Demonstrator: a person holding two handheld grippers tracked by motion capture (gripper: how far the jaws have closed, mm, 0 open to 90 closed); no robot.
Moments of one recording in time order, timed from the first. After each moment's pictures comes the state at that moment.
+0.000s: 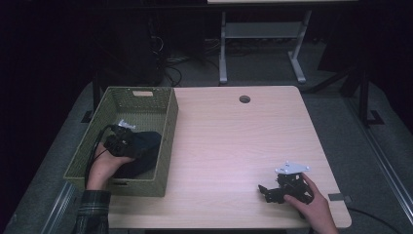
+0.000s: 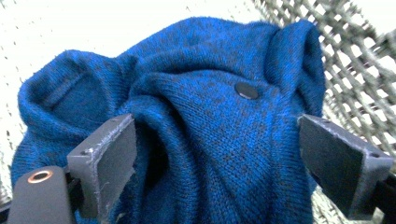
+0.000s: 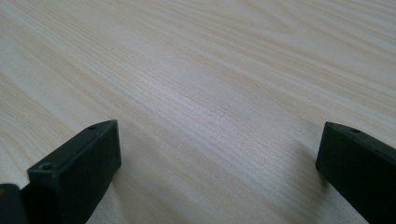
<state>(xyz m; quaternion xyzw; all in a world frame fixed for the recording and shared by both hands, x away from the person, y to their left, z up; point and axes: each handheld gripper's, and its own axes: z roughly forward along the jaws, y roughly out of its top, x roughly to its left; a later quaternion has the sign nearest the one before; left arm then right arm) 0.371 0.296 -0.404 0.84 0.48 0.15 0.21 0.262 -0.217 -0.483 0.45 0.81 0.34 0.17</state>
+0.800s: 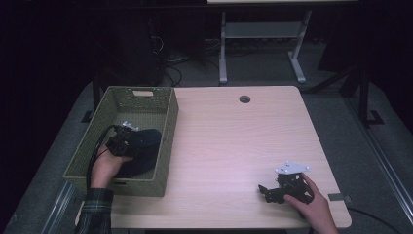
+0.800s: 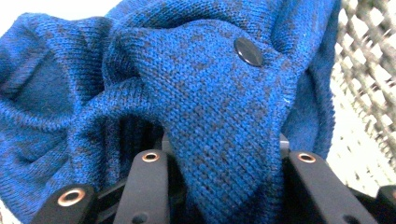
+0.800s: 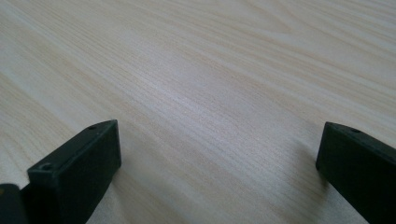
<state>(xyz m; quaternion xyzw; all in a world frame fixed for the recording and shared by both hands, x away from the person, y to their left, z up) 0.374 0.297 -0.404 0.85 0.48 0.12 0.20 0.262 -0.217 -0.483 0.45 0.81 0.34 0.17</state>
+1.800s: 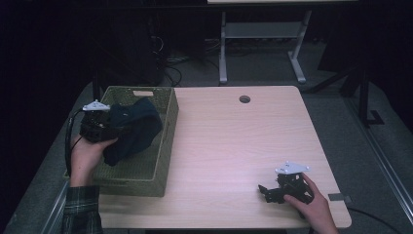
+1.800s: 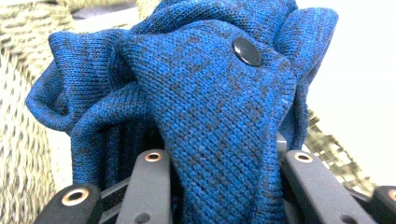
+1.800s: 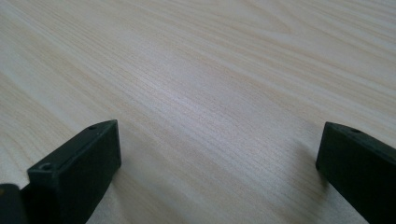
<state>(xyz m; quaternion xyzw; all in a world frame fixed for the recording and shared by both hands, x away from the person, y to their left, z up) 0.354 0.322 -0.316 0.78 0.47 0.18 0.37 0.262 -0.217 -0.483 0.45 0.81 0.34 0.17</state>
